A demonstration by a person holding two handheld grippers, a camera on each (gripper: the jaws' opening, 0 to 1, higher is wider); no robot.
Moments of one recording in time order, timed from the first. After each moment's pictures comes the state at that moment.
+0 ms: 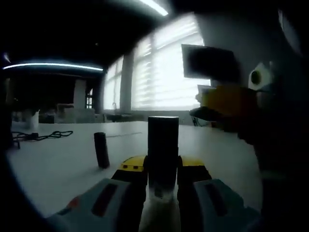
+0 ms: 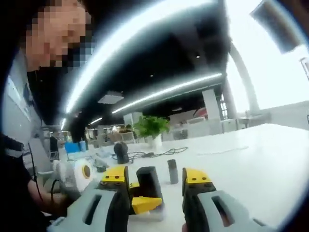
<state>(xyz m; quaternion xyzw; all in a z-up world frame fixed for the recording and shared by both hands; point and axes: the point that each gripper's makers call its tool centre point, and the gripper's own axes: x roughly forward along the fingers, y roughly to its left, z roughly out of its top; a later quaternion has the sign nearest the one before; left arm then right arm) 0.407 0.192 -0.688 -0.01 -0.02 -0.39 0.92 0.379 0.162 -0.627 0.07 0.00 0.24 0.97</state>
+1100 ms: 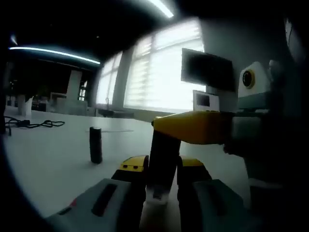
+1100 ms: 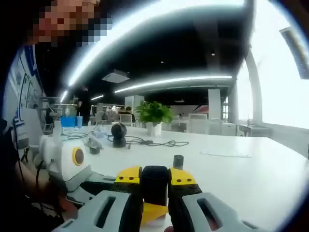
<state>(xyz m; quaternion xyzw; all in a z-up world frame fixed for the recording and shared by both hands) 0.403 0.196 -0.687 -0.06 0.00 -0.43 0.90 0.398 0.194 -0.641 -0.02 0.02 0.25 0.97</state>
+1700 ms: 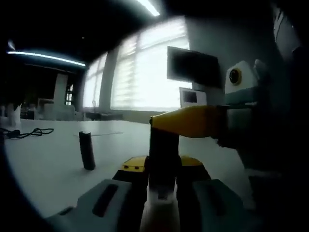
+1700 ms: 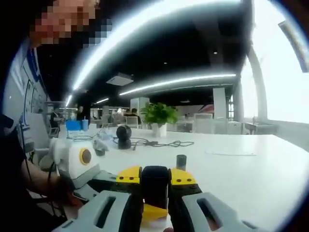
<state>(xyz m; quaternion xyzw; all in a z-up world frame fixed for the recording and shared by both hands) 0.392 0.185 -0.688 -0.02 -0.02 -0.49 0.87 0.398 0.192 -0.643 -0.01 0.02 0.28 0.96</state>
